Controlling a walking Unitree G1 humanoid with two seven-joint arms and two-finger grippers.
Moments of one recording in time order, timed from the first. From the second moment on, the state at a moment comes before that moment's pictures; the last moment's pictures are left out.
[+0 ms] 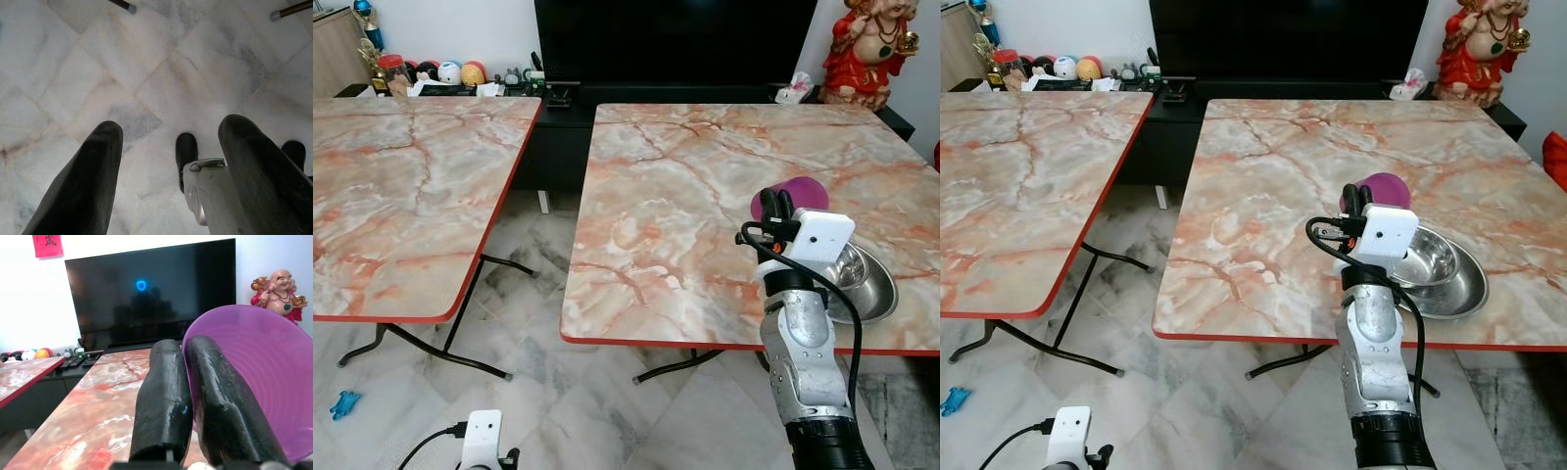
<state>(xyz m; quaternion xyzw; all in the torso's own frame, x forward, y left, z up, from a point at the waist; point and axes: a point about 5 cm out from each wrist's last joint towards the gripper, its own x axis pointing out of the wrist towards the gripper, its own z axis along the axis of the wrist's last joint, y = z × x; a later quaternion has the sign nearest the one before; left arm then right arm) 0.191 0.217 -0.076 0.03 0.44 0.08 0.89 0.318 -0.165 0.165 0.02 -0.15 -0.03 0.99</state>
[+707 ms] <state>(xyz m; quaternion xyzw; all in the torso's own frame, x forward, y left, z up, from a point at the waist) 0.189 0.217 -0.076 0.03 0.44 0.08 0.89 0.319 -0.162 0.163 0.01 -0.14 -0.02 0.99</state>
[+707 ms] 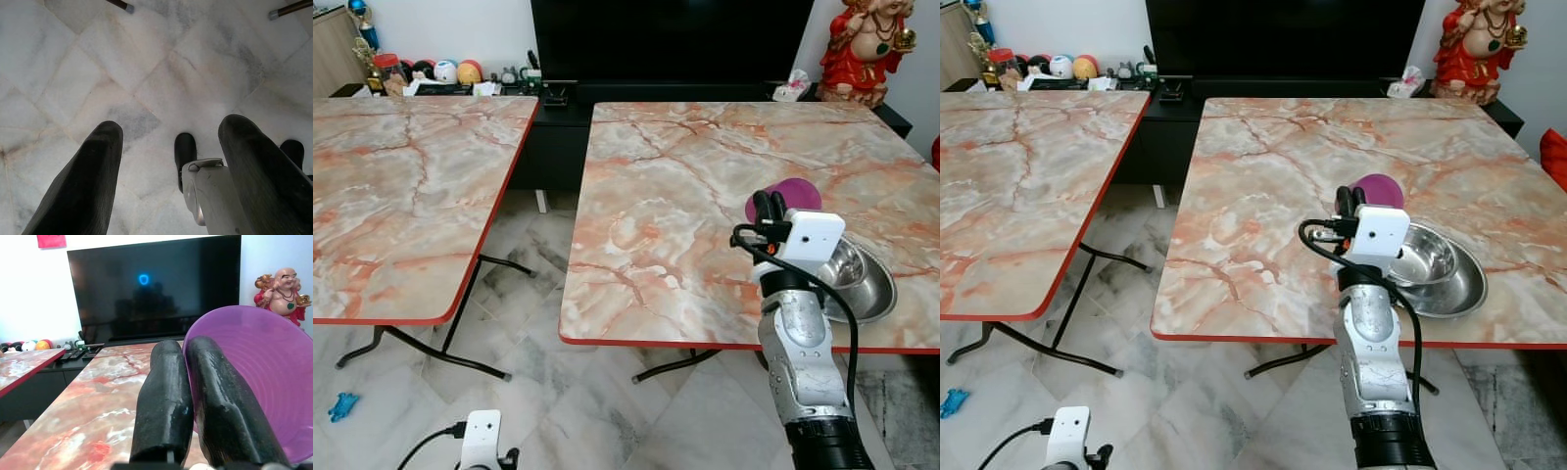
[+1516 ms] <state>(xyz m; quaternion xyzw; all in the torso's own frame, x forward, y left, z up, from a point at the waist) 0.201 0.204 -0.072 0.02 0.43 0.06 0.90 0.319 -0.177 0.158 0.00 -0.12 -0.04 0.99</state>
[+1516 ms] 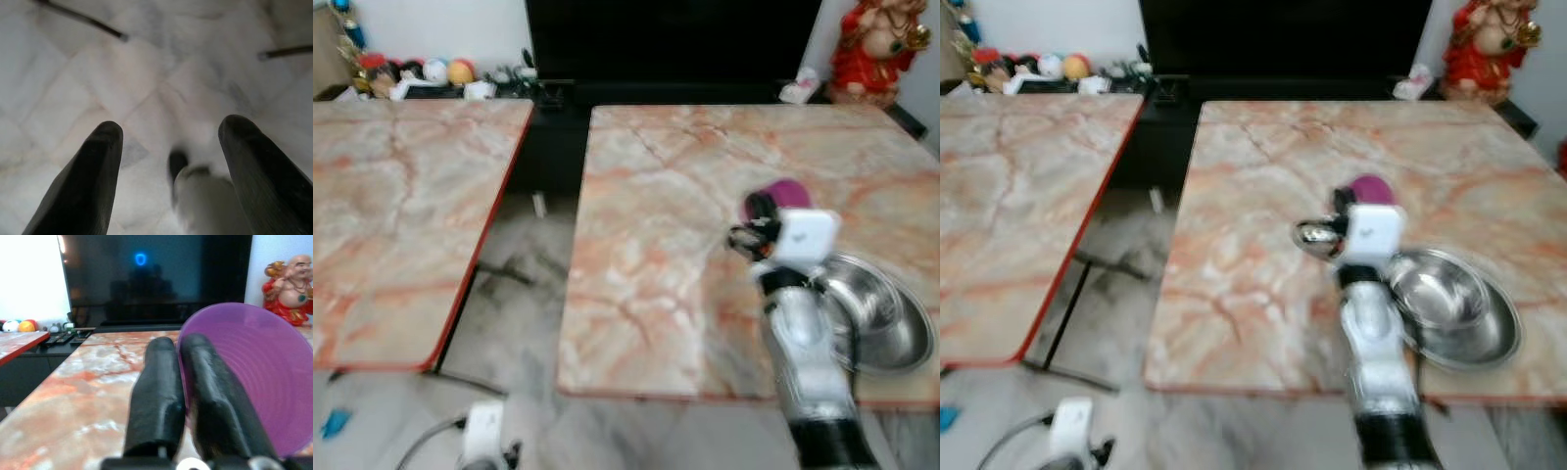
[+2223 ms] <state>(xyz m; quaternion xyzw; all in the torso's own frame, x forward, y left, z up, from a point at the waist) 0.194 0.217 -0.073 0.02 0.44 0.07 0.90 0.319 -0.162 0.156 -0.06 -0.06 -0.02 1.00</state>
